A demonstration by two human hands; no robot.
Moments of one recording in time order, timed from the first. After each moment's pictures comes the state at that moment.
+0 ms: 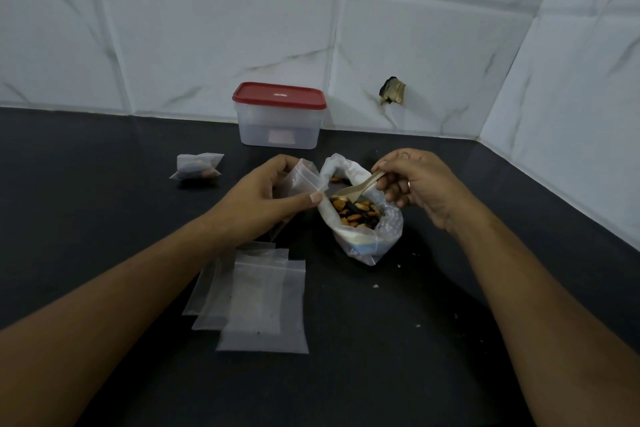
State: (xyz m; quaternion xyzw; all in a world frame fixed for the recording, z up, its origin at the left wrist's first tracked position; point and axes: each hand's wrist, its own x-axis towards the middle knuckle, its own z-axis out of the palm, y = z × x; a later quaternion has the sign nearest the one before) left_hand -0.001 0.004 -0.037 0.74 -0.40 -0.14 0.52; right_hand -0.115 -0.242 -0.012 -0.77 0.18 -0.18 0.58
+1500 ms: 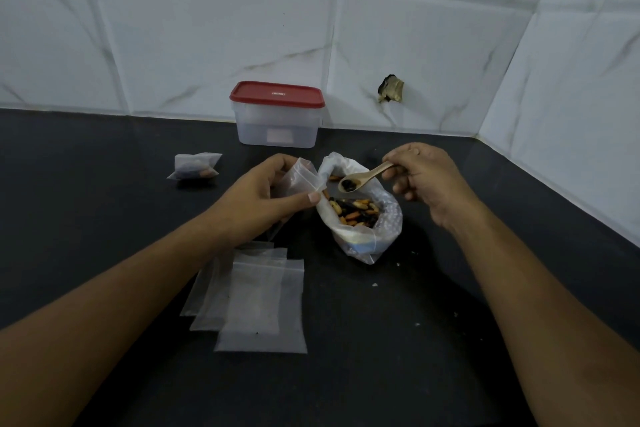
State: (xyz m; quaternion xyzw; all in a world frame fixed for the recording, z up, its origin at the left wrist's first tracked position) left_hand -0.002 0.005 -0.037 0.74 -0.41 -0.14 0.52; right_hand -0.115 -0.242 -0.012 -0.75 0.24 -0.25 0.56
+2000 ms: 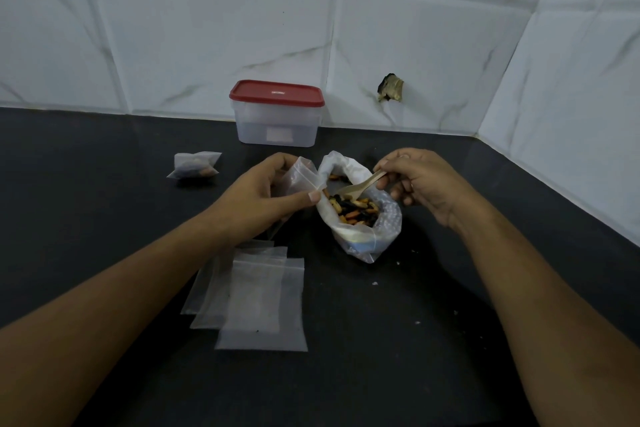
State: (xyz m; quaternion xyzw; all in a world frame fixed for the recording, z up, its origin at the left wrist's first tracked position) left_hand -0.002 0.005 -0.037 0.74 -0.40 -0.15 0.52; right_hand -0.116 -0.246 -0.012 -0.79 0.20 -0.16 0.56
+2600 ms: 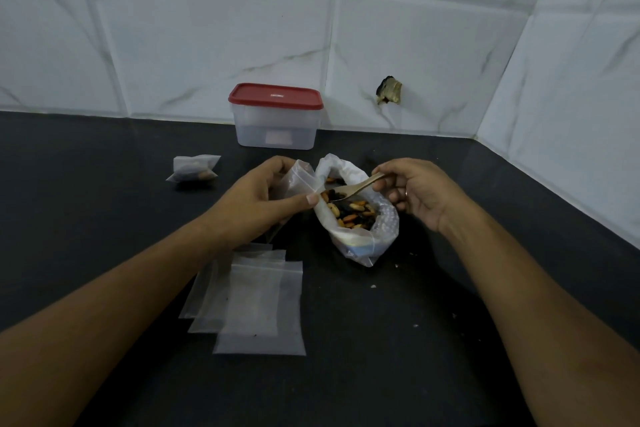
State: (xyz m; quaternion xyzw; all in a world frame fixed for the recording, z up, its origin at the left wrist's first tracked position) left_hand 0.002 0.005 -0.040 0.74 -0.40 -0.15 0.52; right_hand -0.111 -0.243 -0.020 -0.72 0.24 -0.16 0.63
